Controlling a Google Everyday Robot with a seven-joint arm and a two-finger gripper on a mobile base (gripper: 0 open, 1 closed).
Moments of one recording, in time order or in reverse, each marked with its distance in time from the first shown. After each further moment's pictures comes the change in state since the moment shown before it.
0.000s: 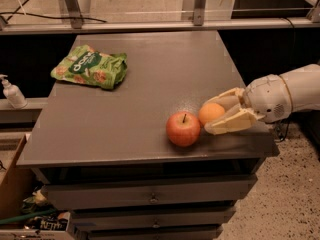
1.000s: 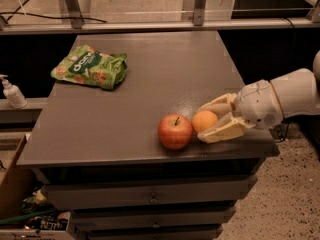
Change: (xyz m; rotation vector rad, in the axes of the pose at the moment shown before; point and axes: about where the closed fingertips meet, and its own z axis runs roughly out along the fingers) arm 0.004 0.011 0.021 0.039 0.097 -0.102
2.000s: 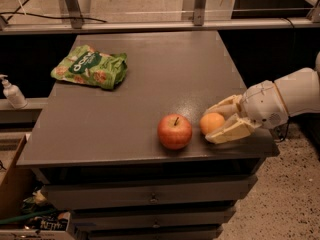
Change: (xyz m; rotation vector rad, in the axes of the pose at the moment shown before) arm 0.024 -0.008 -0.011 0.008 0.072 0.017
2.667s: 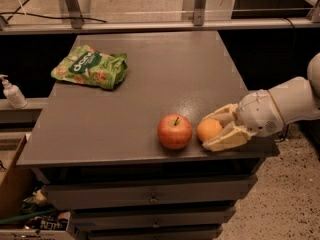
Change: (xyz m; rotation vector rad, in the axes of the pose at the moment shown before) arm 0.016 0.014 0.016 -0.060 0.006 0.036
